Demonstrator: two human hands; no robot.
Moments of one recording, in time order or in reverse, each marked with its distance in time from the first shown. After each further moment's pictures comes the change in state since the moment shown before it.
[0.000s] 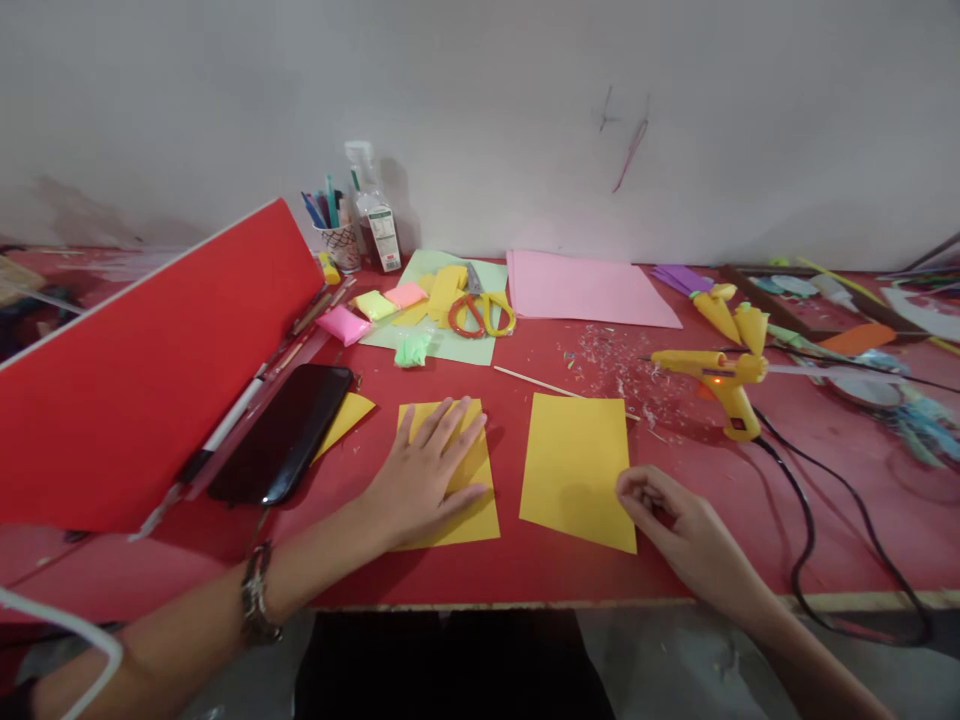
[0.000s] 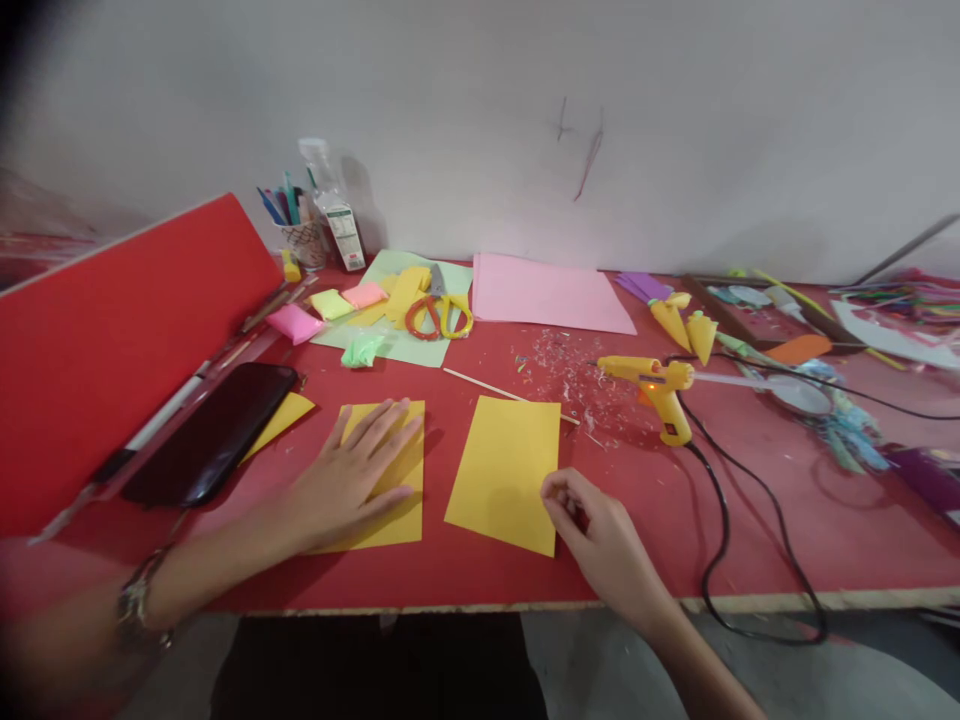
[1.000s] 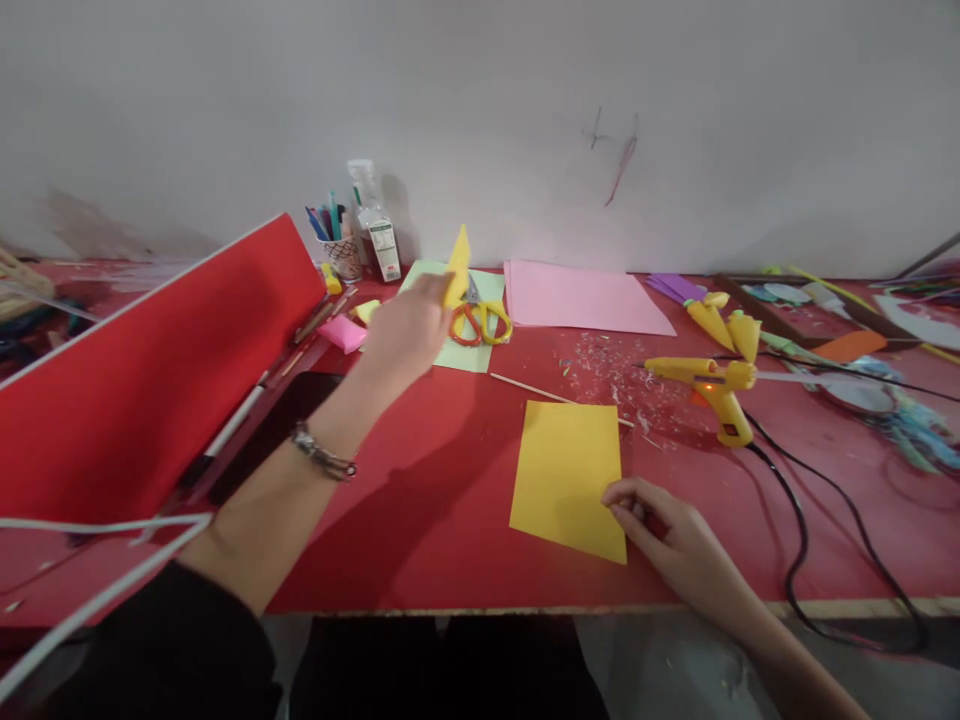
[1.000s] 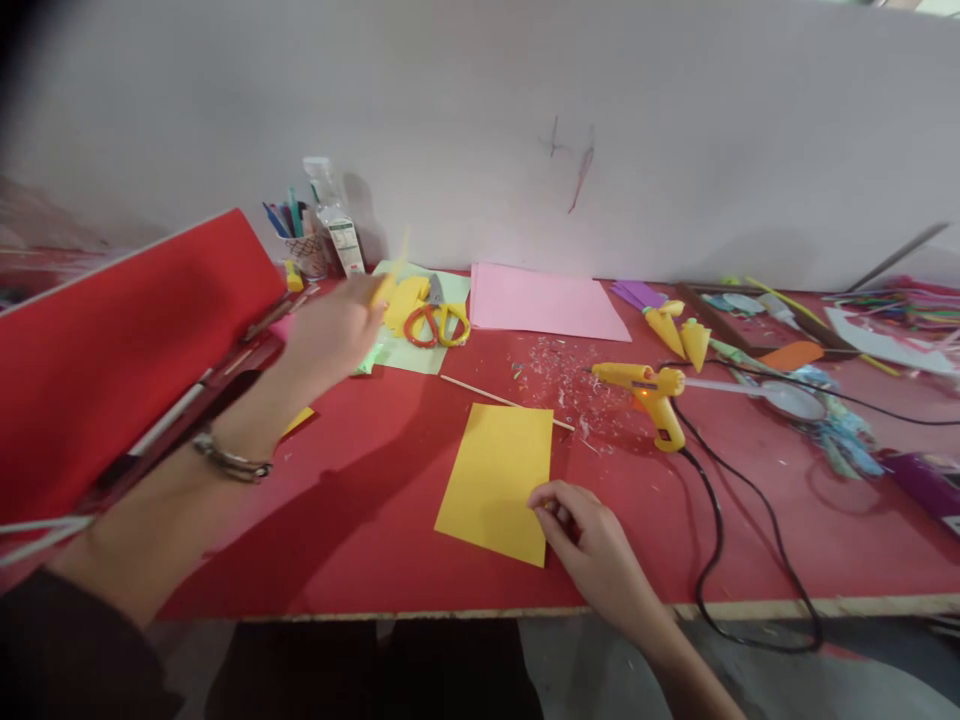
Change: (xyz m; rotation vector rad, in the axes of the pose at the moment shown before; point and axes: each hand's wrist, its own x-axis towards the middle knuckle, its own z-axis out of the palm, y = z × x) left_hand 0.080 -0.029 -0.080 0.233 0.484 -0.290; right_hand -0.001 -0.004 -0.001 -0.016 0.054 -0.089
